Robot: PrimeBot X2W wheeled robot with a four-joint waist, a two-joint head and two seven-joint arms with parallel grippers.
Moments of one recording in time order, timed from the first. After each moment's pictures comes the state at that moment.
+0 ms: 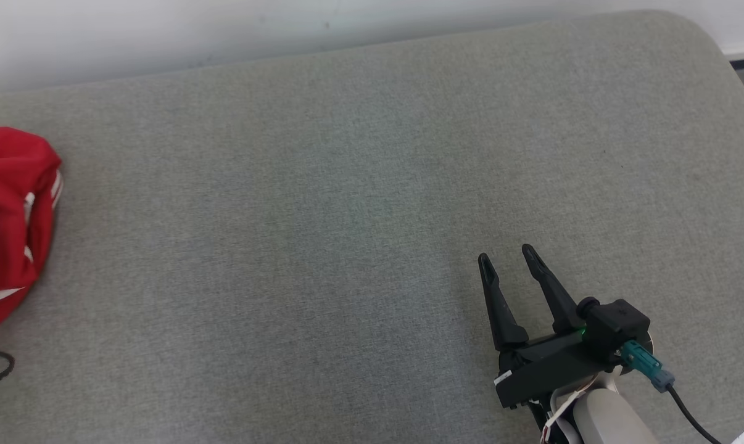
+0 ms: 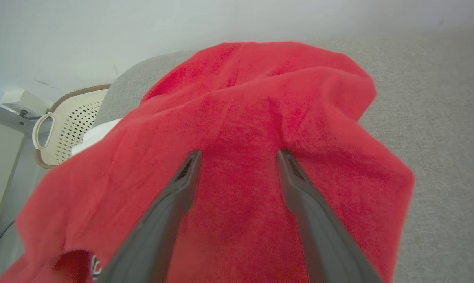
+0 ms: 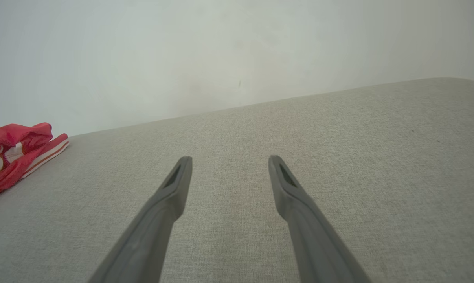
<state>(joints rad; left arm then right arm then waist) -0.98 0.51 -0.11 0.97 -0.27 -0.12 0.20 -0.29 -0.11 0.39 0.20 0.27 0.13 -0.26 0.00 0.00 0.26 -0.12</state>
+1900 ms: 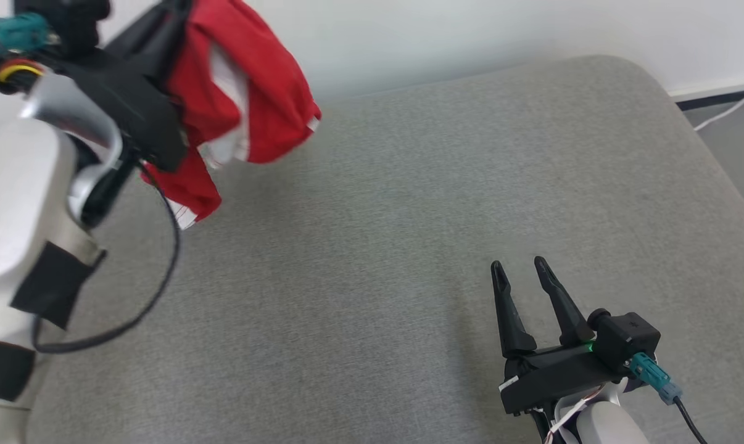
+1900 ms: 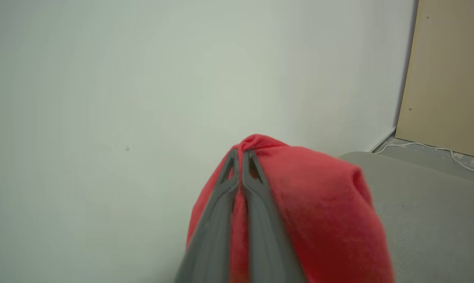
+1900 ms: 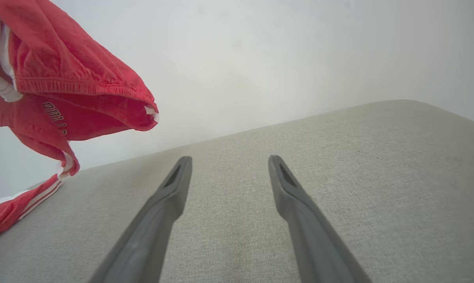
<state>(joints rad) -1.15 0.39 -0.53 0.38 -0.52 -0.13 0.10 -0.25 -0.06 0.32 0.20 0.27 0.13 -0.26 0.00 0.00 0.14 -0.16</state>
